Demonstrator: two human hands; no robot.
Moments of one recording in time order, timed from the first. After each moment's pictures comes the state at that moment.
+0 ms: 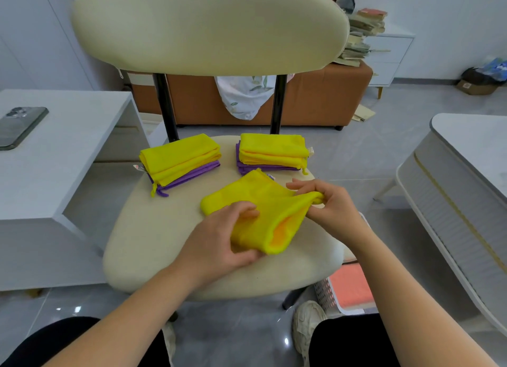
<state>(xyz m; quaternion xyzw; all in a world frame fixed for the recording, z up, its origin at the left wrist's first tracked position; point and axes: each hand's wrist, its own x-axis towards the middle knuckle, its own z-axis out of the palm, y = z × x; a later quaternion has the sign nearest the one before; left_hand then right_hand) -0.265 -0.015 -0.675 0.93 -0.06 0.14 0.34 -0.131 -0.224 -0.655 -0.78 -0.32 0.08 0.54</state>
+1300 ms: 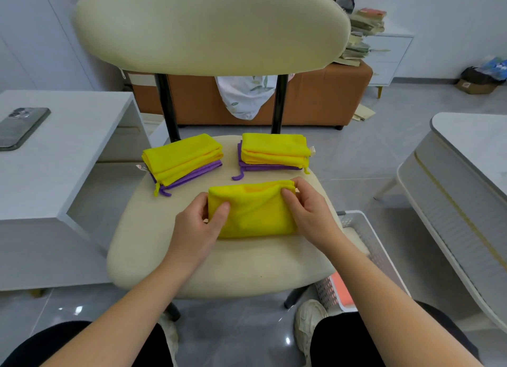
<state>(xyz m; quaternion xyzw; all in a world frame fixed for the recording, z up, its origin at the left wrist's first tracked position) -0.266 -0.003 -0.666 0.81 0.17 0.21 0.52 -0.159 -0.186 -0.655 -0.82 -0.26 0.05 0.51</state>
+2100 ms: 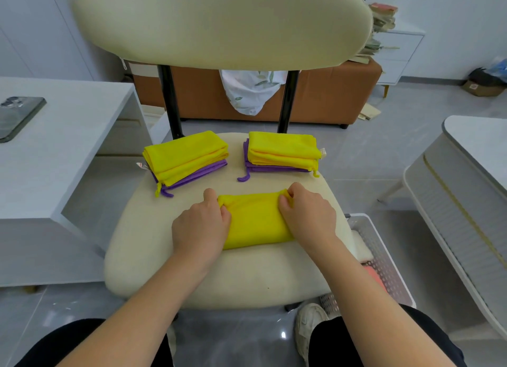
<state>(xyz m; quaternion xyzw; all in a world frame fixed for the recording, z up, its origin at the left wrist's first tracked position) -0.236 0.000 -0.667 0.96 0.27 0.08 0.08 -0.142 -0.148 -0.663 -0.98 -0.14 0.00 0.13</state>
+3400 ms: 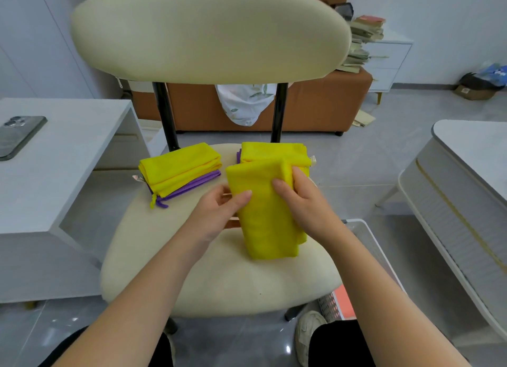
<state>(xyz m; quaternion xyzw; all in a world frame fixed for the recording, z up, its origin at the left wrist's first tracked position) -0.220 -0.011 -0.630 0.65 0.15 0.04 0.74 -0.145 -0.165 -0.619 -0.79 -0.25 0.12 0.55</state>
